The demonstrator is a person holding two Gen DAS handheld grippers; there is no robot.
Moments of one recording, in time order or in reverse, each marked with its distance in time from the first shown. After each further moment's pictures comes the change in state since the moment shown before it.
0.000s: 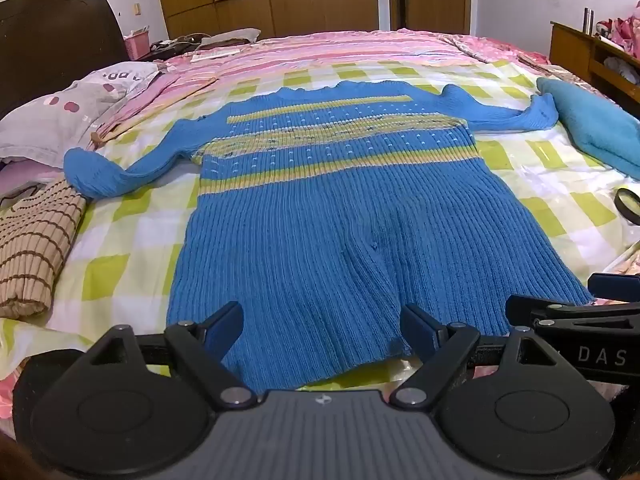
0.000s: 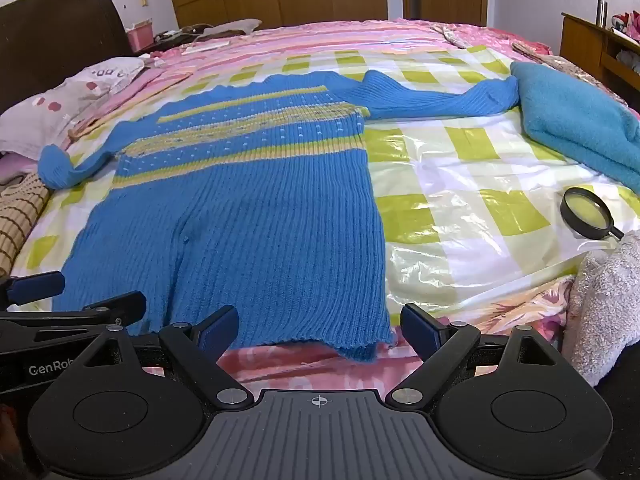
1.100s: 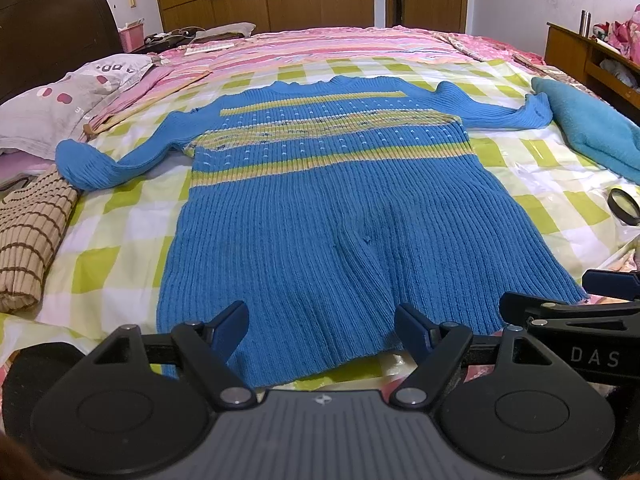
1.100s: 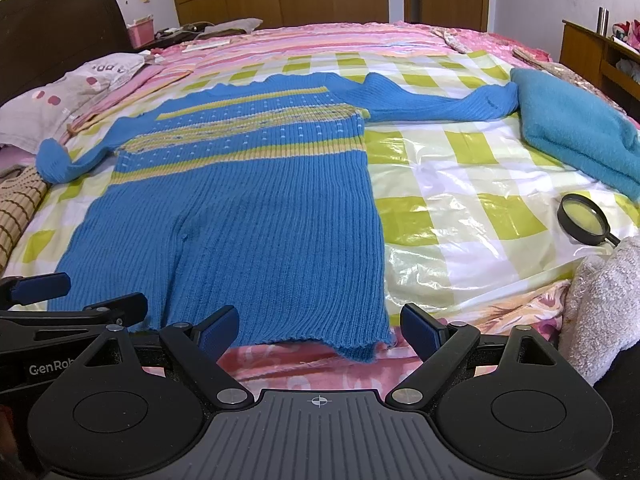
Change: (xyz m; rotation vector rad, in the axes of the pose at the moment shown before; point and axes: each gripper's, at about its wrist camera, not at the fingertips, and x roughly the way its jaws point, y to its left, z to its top) left arm 0.003 0.001 -0.002 -0.010 0.010 -0.030; right arm -0.002 0.004 -0.001 -0.013 -0.006 -0.013
